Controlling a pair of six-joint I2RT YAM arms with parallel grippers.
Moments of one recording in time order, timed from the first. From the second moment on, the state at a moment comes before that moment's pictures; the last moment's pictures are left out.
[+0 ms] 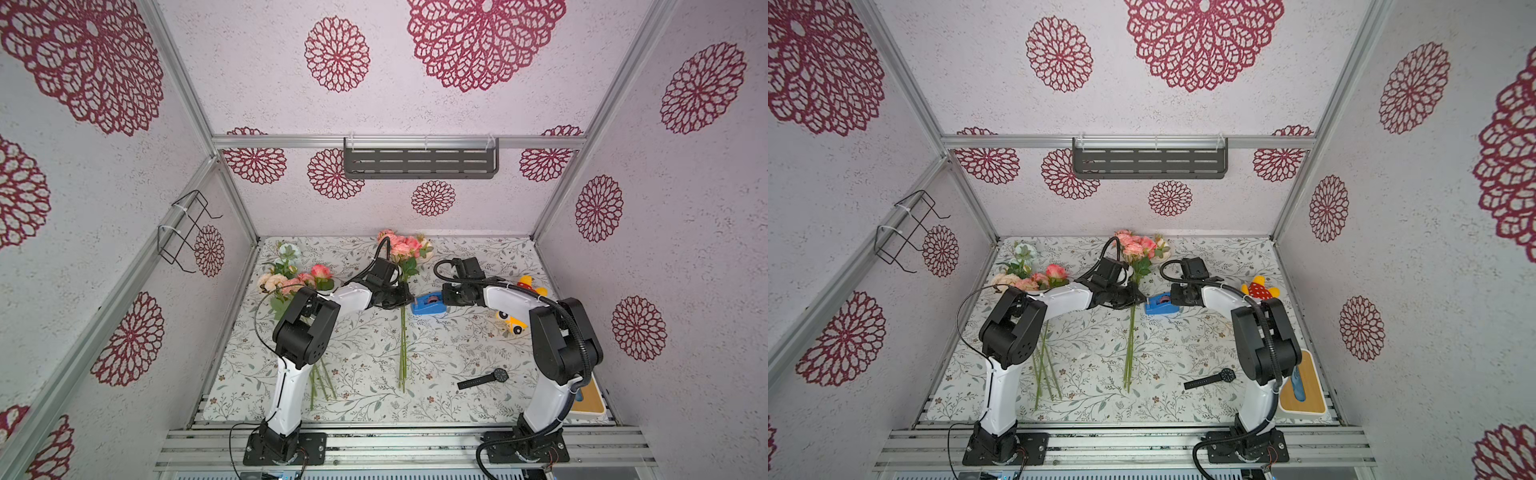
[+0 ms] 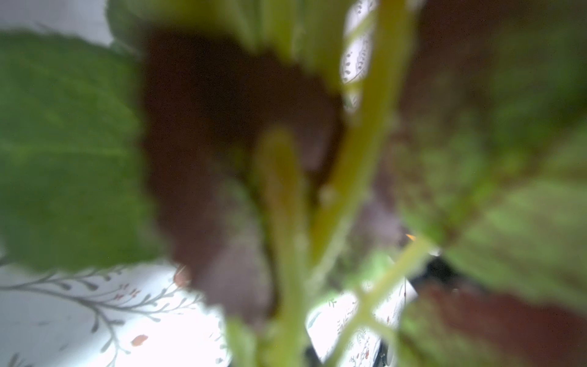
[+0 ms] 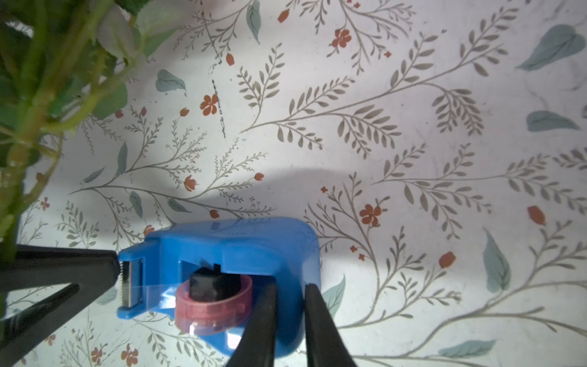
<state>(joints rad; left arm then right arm) -0.54 2.15 1.43 -0.11 0.43 -0.71 0.34 1.83 1.19 -0.33 -0.08 0.32</state>
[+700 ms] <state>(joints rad) -0.55 2.14 1.37 -0.02 0.41 -0.66 0.34 1.83 1.17 -0.30 -0.09 0.35</state>
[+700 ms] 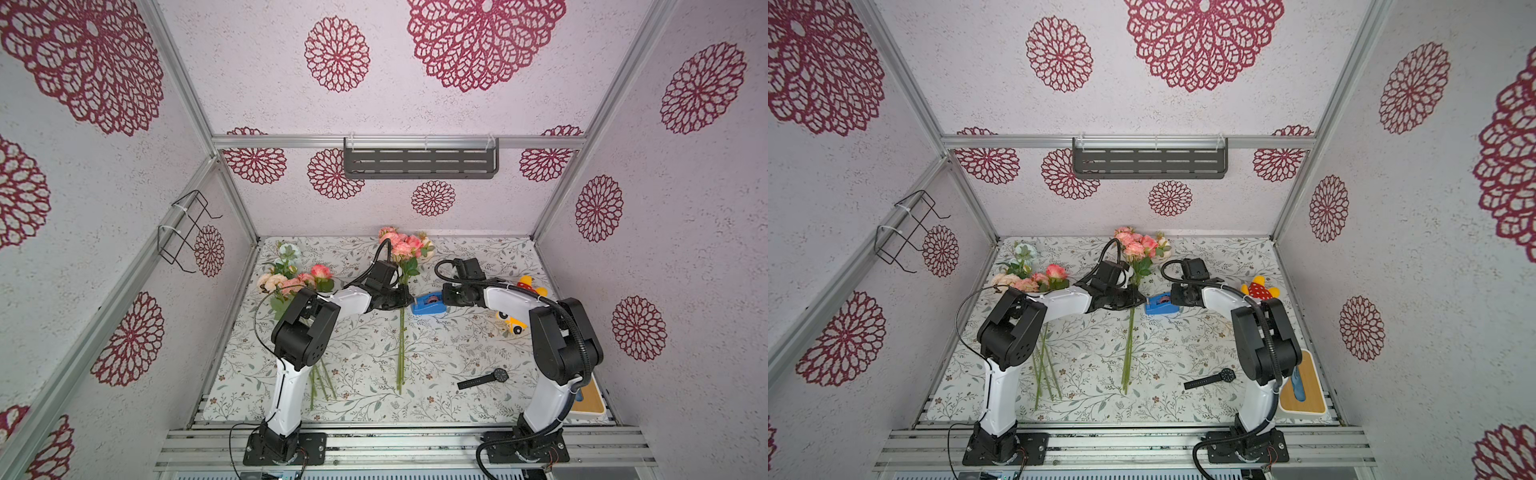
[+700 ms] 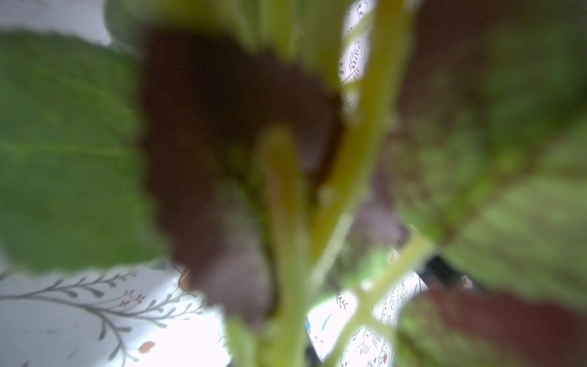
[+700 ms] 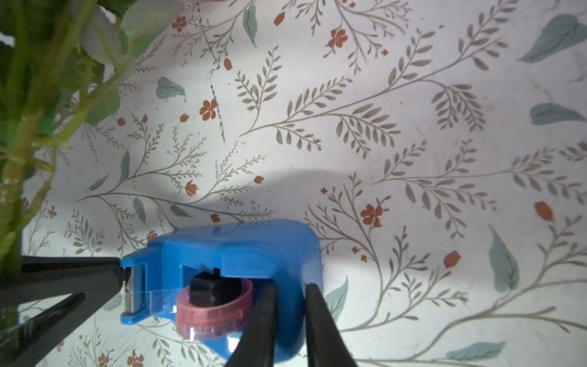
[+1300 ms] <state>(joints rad) -0.53 2.13 1.28 0.17 0.52 -0.74 0.34 1.83 1.17 -0.29 -0.10 0.36</state>
